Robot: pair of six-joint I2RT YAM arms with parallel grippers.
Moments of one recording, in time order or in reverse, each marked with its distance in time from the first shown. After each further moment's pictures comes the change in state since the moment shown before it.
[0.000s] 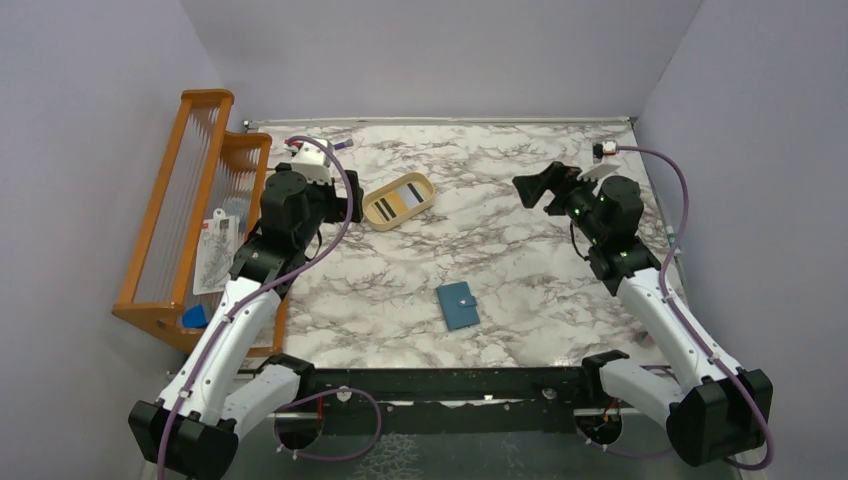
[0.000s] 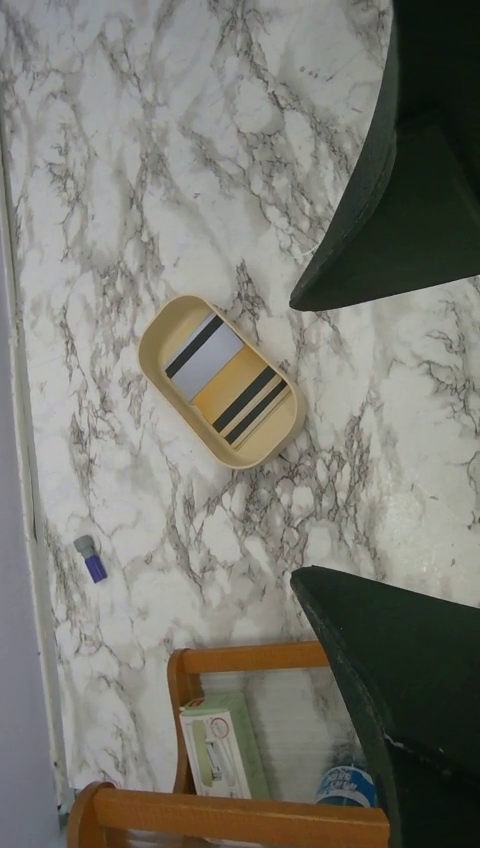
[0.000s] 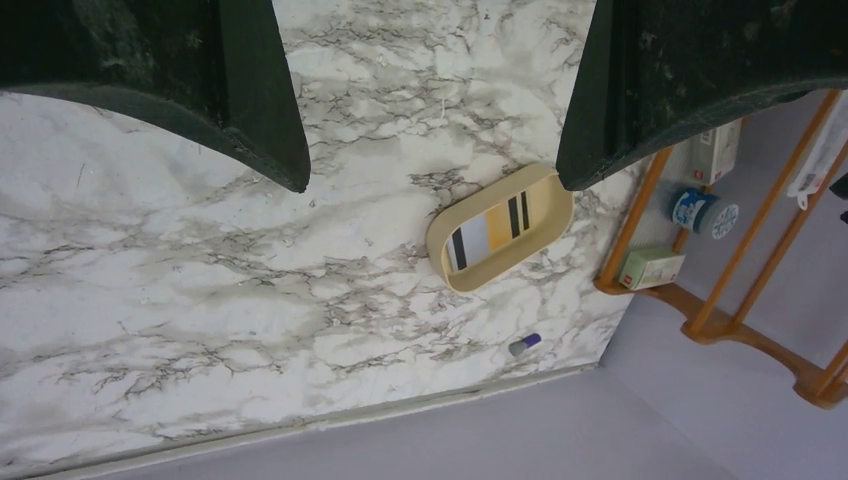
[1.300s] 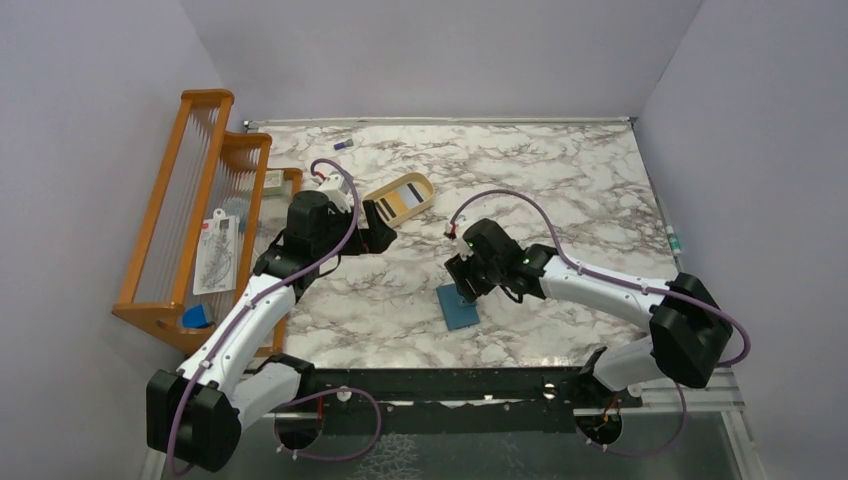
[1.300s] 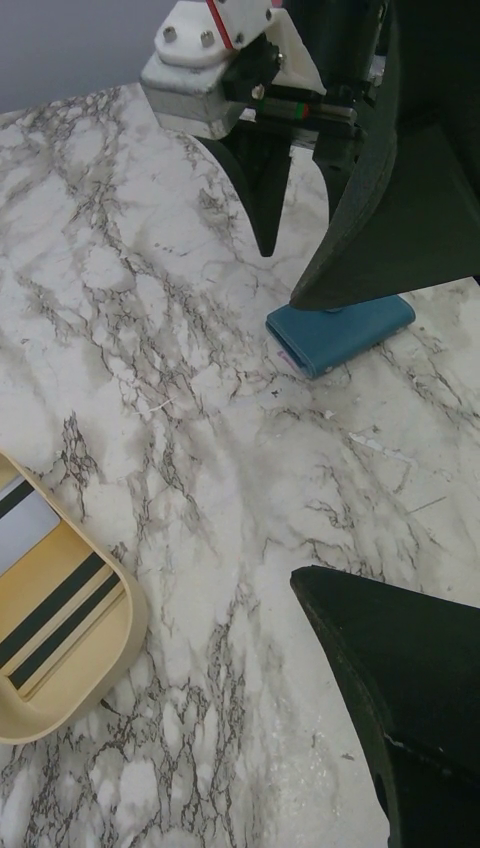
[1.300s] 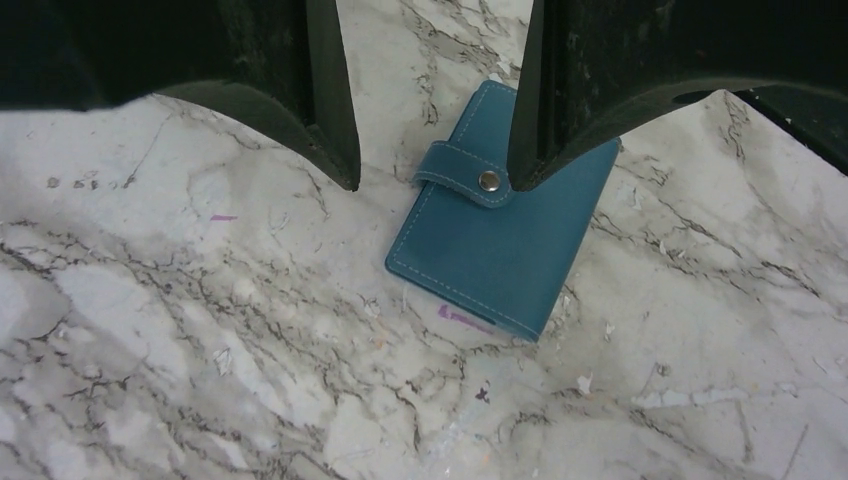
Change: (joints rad) left arm 0.000 0.069 -0.208 0.036 0.378 -0.327; right arm 0.630 0.385 0.102 -0.494 0.231 -0.345
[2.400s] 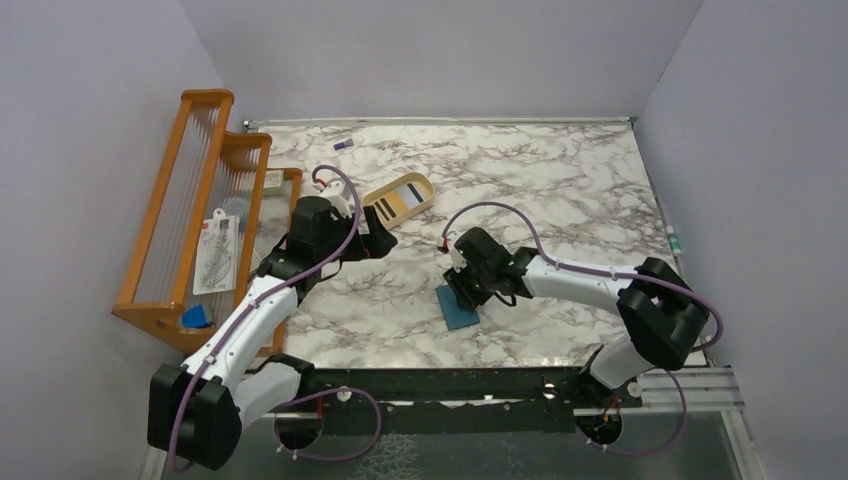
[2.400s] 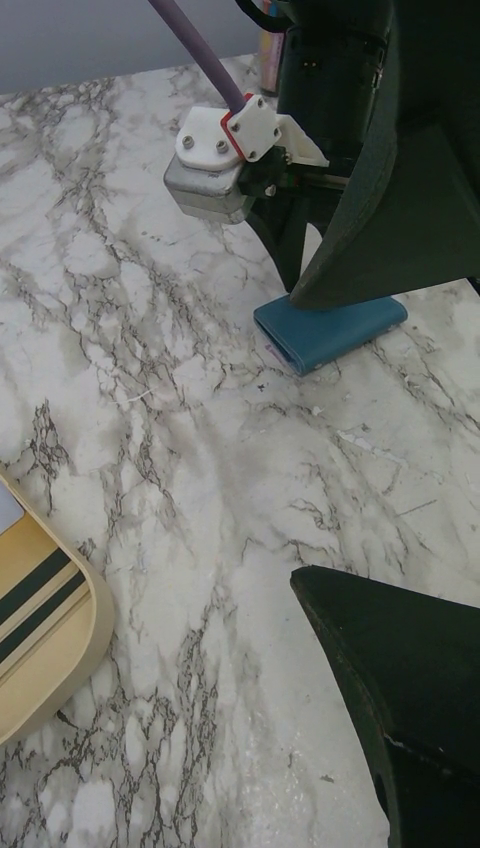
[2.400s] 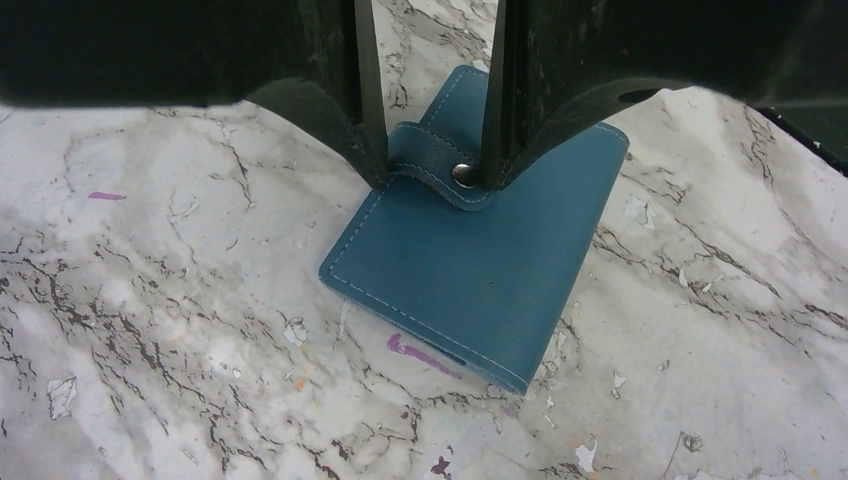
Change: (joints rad) left arm 0.000 0.010 -0.049 0.025 0.003 -0.031; right arm 0.000 0.135 -0.037 0.031 -0.115 -0.011
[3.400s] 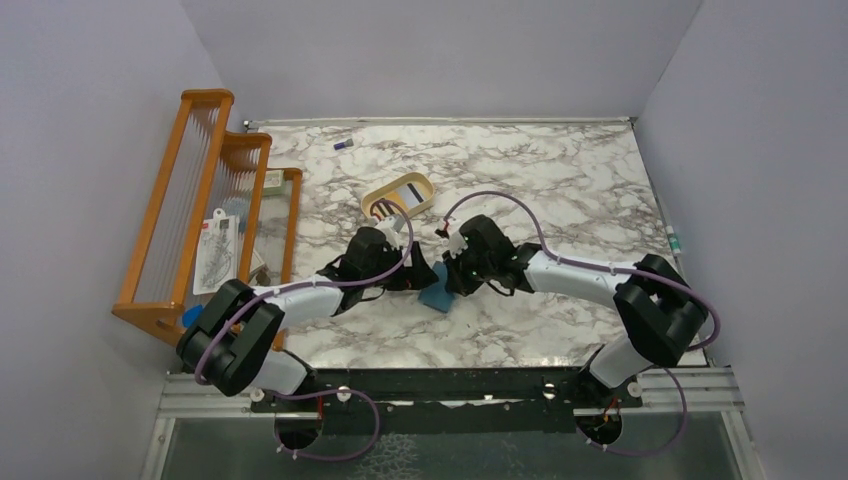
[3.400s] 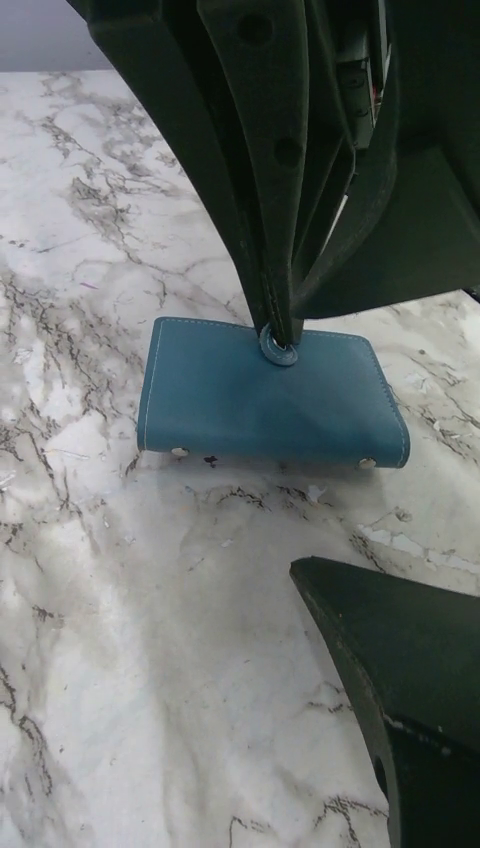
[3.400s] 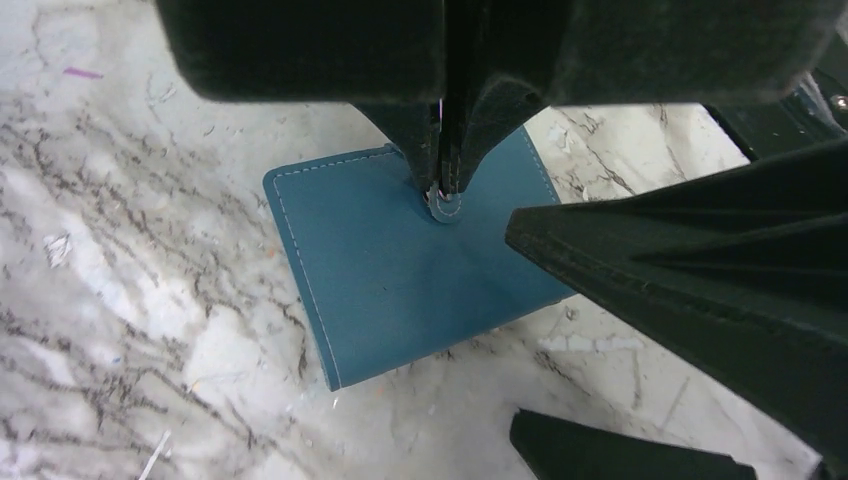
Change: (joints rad) left arm -0.271 0.363 -0.215 0.514 0.016 -0.177; right arm -0.045 0.016 -0.002 0.183 -0.133 0.049
